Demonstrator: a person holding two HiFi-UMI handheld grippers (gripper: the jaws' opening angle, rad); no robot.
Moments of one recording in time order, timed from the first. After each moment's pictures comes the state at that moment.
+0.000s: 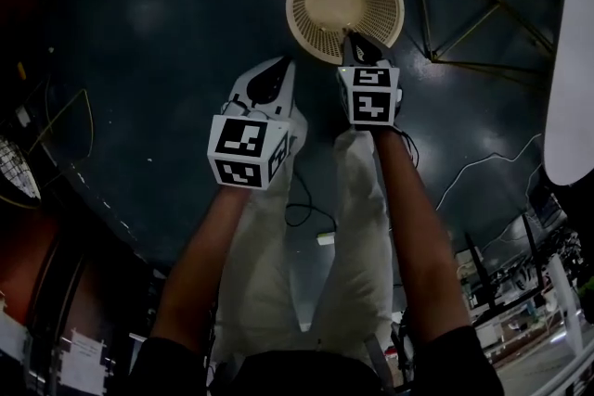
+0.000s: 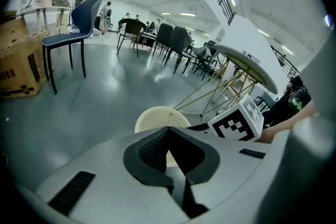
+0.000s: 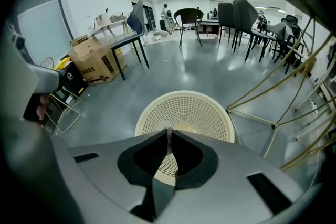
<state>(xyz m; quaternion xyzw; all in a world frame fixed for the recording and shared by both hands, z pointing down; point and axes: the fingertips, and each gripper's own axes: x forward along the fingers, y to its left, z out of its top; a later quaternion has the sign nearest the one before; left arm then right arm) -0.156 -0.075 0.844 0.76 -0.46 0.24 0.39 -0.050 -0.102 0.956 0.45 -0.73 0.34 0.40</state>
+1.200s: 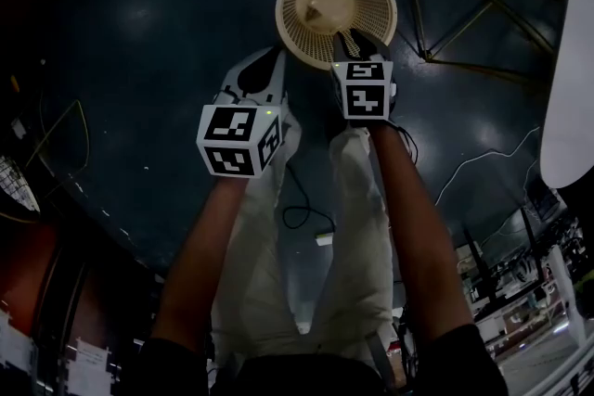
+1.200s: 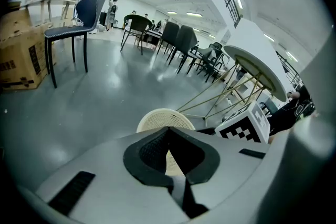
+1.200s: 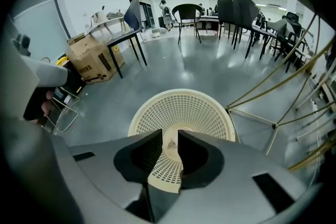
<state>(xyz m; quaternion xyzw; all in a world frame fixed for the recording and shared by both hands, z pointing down) -0.159 -0.108 0.871 0.74 -0.47 0.23 0.42 -0.046 -0.122 0.978 0.45 -0.72 0.35 0.40</state>
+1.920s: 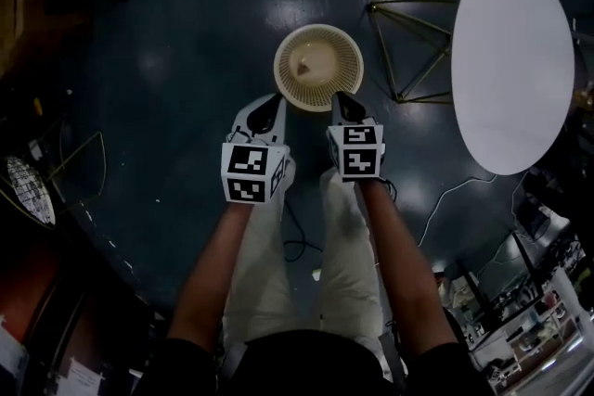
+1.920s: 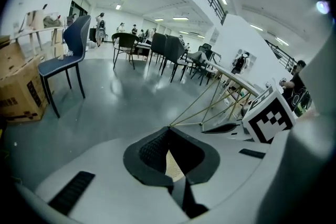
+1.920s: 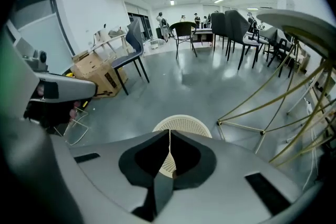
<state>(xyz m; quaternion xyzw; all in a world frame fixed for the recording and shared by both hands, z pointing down) -0.134 -0.124 0.718 0.78 -0.47 0.24 0.34 -0.023 -0.120 0.789 0.47 -0.73 0.34 0.36</state>
